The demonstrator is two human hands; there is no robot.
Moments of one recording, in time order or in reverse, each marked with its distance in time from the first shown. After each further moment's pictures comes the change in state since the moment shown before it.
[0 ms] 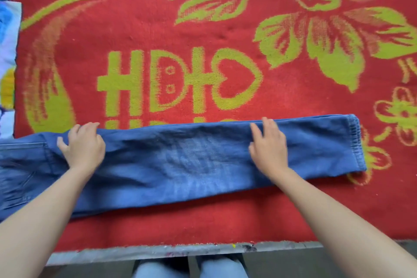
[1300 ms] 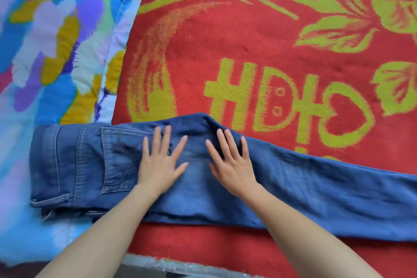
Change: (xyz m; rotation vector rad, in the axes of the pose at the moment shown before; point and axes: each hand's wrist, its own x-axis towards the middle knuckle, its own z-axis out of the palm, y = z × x) left_hand 0.030 -0.134 0.034 0.198 -0.060 0.539; right_hand 0.040 -0.306 0.052 -0.176 0.151 -0.566
